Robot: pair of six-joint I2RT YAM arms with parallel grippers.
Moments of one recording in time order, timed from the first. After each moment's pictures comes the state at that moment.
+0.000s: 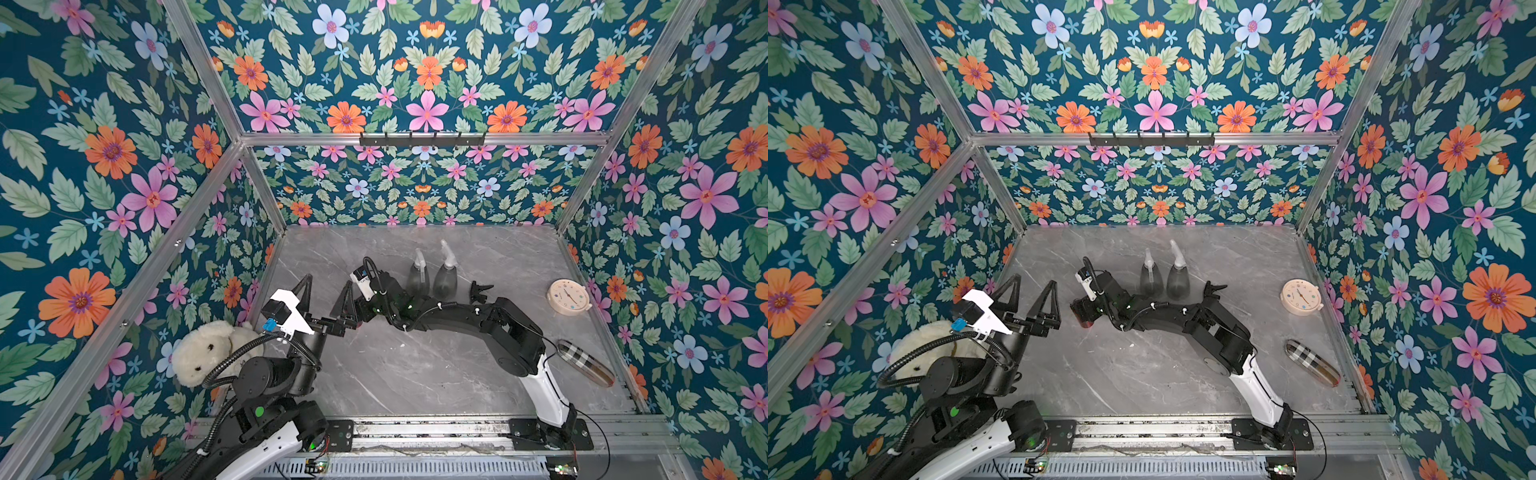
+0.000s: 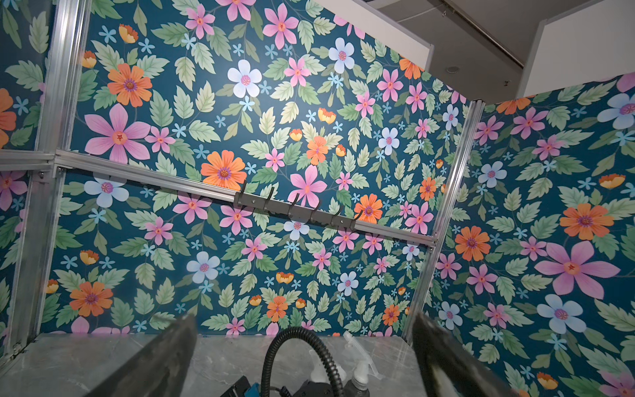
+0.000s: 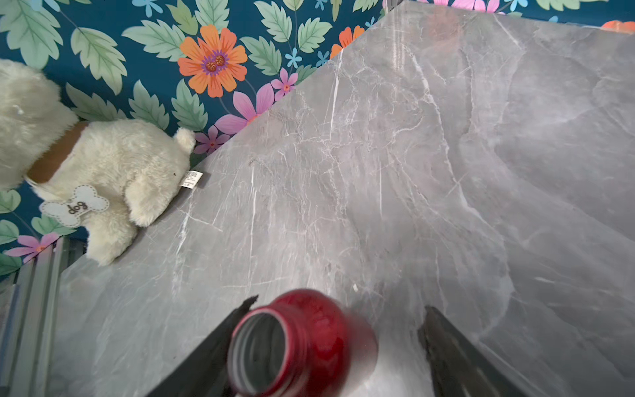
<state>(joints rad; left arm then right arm) -0.96 0.36 0.60 0.23 -0.60 -0.03 0.97 2.21 1.60 0.14 -0.08 0.26</state>
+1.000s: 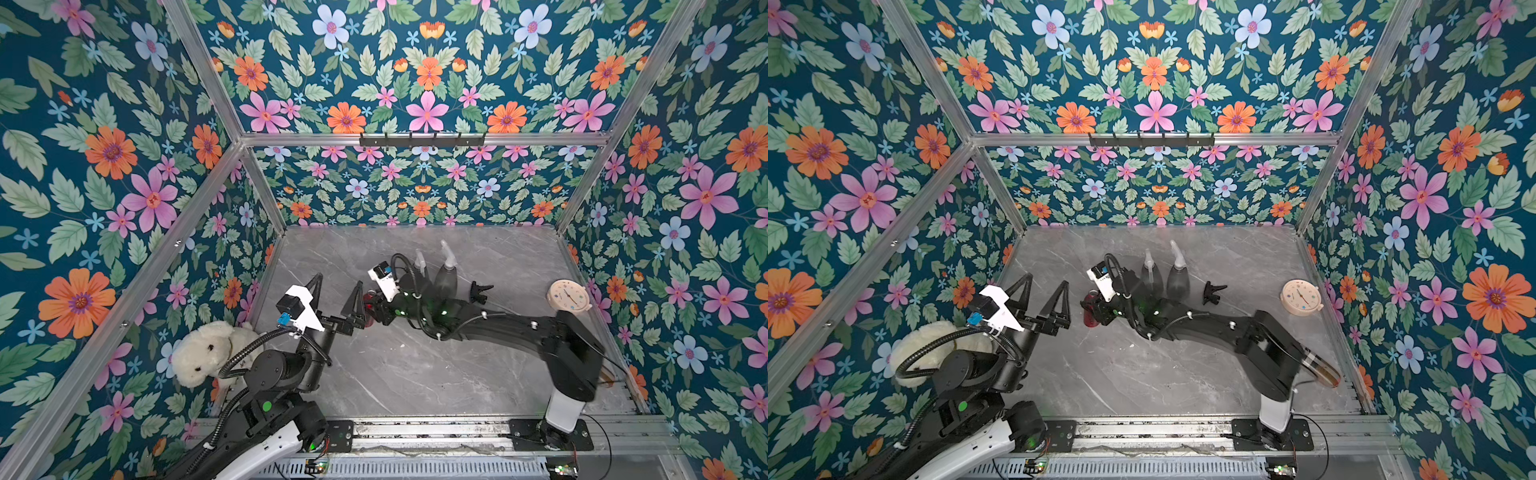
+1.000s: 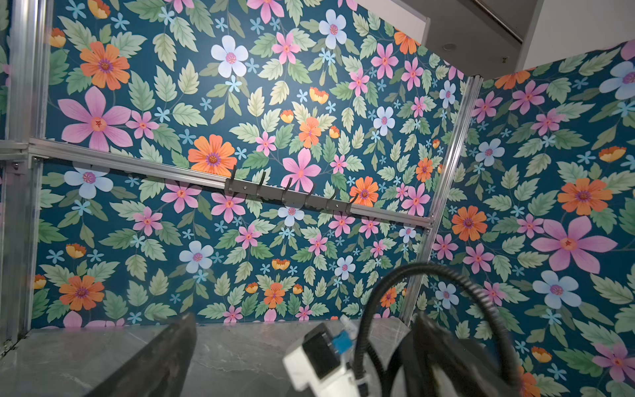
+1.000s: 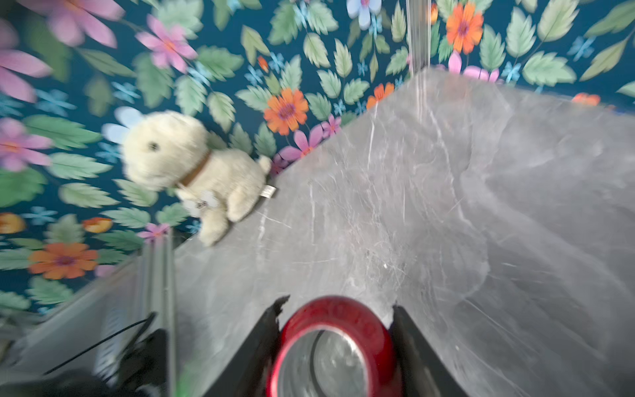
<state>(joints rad) -0.96 0.44 0.60 0.22 -0.55 -0.05 0.96 1.69 1.22 0.13 -0.16 0.27</state>
